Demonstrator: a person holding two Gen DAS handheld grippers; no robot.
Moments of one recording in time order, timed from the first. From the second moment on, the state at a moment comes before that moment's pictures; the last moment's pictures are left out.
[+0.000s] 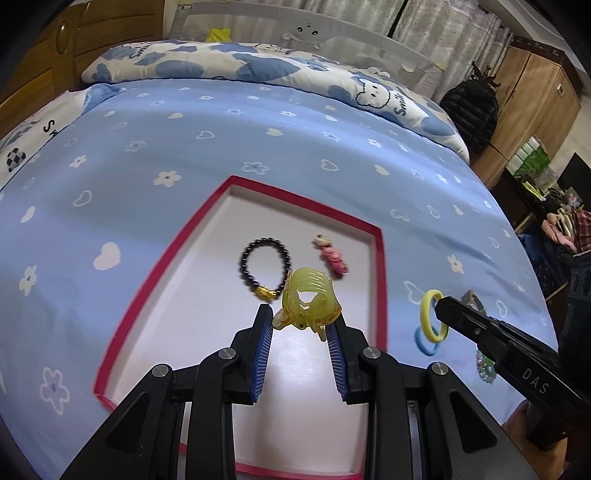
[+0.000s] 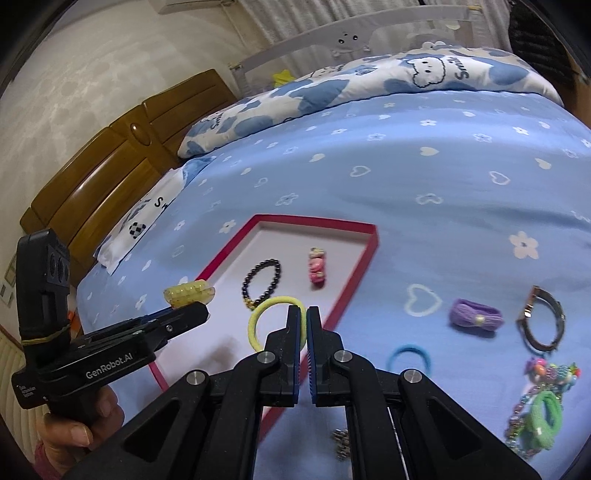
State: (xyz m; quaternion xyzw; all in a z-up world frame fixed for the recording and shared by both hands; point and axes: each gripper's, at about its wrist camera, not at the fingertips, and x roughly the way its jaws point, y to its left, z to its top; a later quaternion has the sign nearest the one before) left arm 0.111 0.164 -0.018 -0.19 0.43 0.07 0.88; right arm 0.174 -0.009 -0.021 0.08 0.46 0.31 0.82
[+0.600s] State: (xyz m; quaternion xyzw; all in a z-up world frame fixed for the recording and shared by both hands) left arm 0.157 0.195 -0.049 -0.17 0.47 0.09 0.86; right arm 0.202 0.044 -0.056 0.04 0.49 0.31 0.81
